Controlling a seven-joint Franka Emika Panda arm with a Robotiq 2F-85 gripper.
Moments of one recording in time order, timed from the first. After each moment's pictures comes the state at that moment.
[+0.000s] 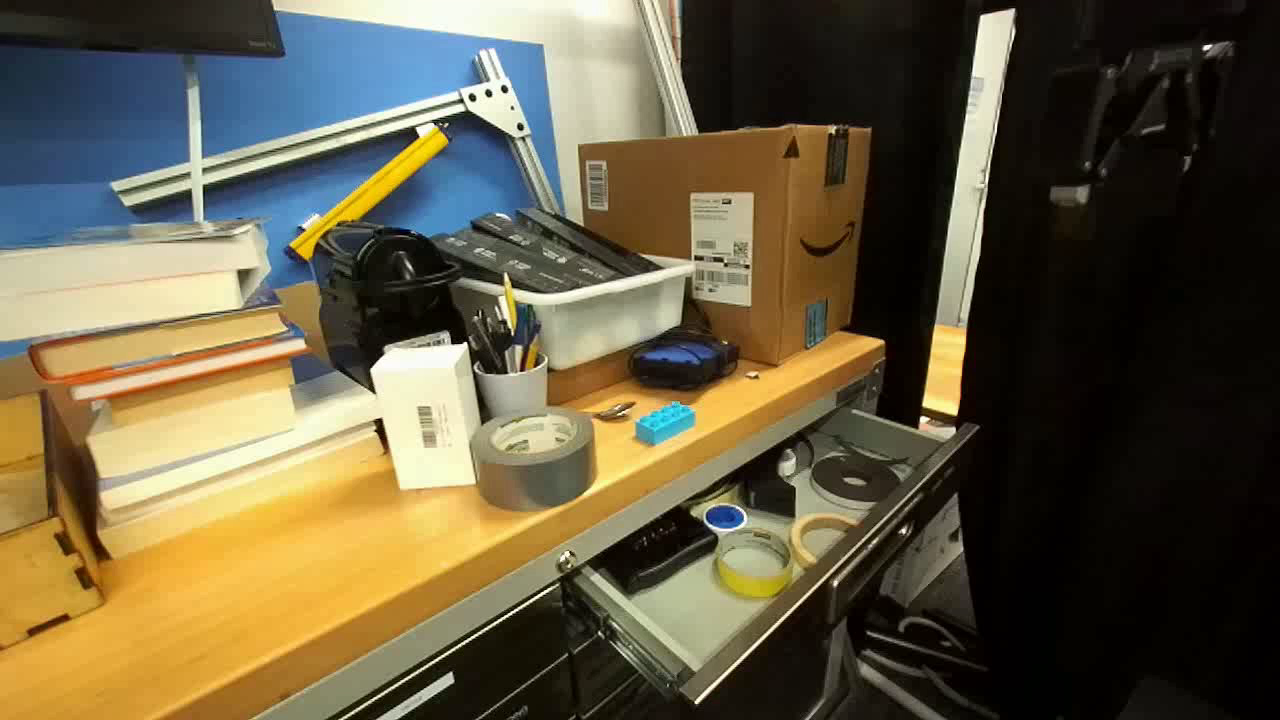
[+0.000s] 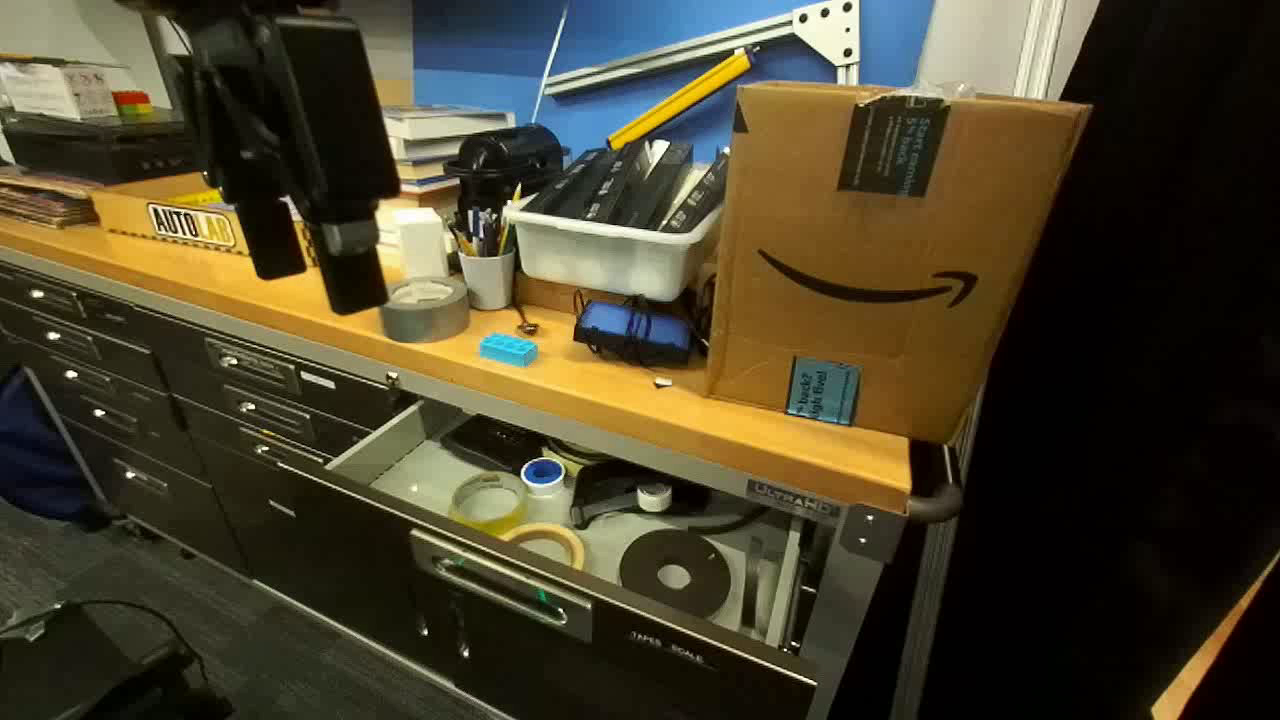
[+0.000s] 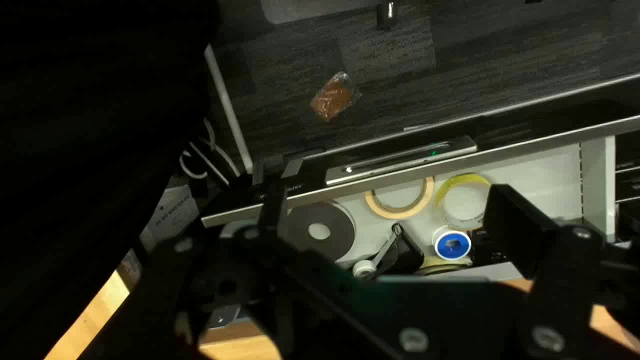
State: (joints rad) arm -0.16 -0.78 -0.11 -2.43 -0.21 1.68 -0.07
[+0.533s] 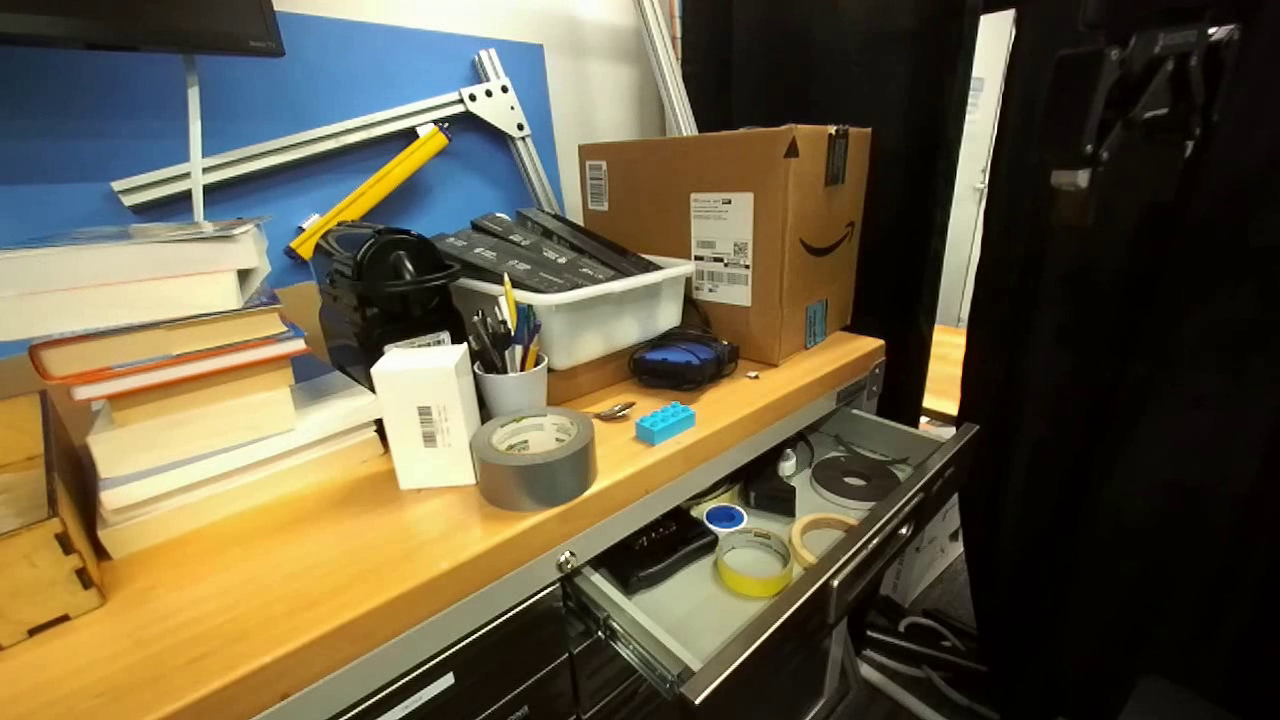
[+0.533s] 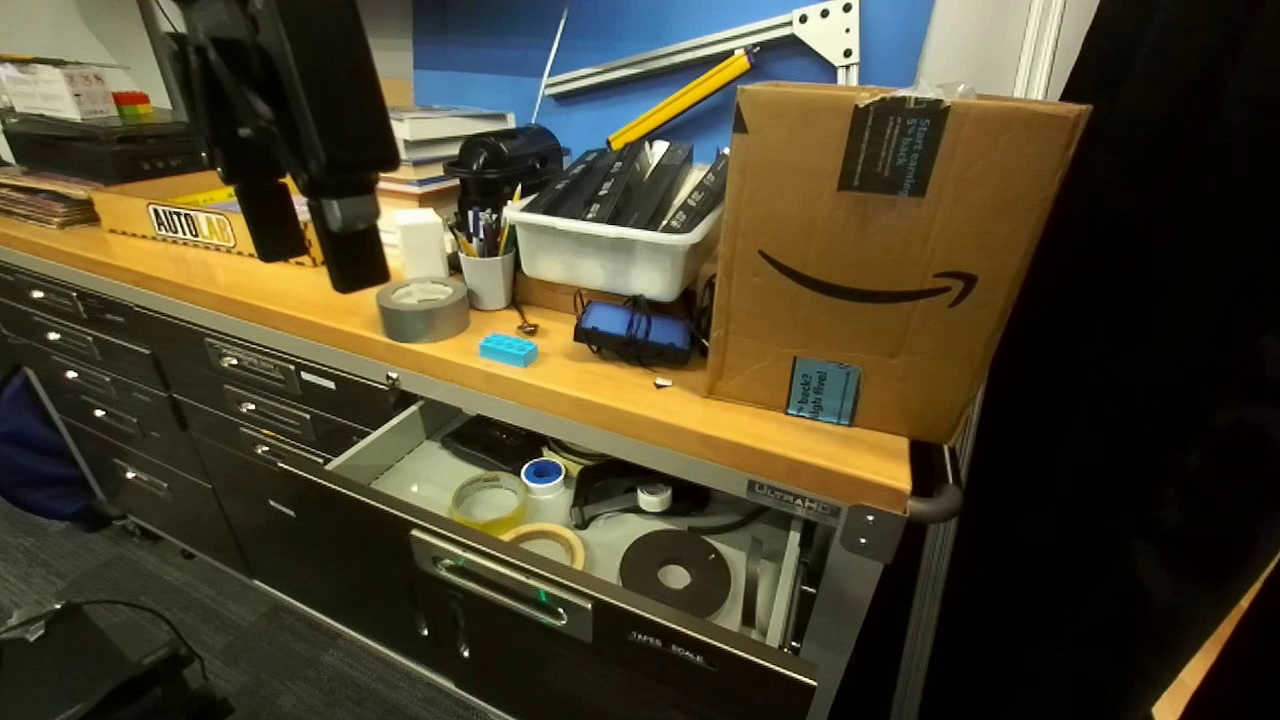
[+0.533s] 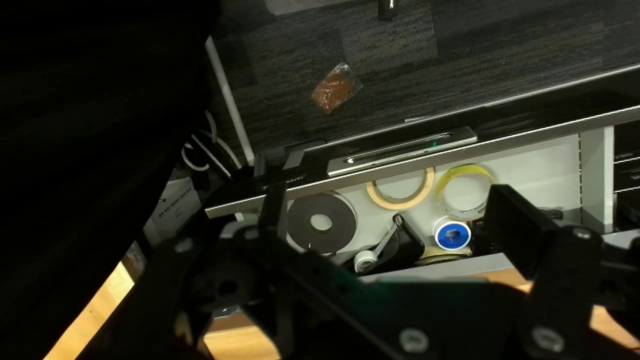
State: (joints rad) arm -0.16 -0.79 -0.11 -2.42 -0.21 1.68 -0.07
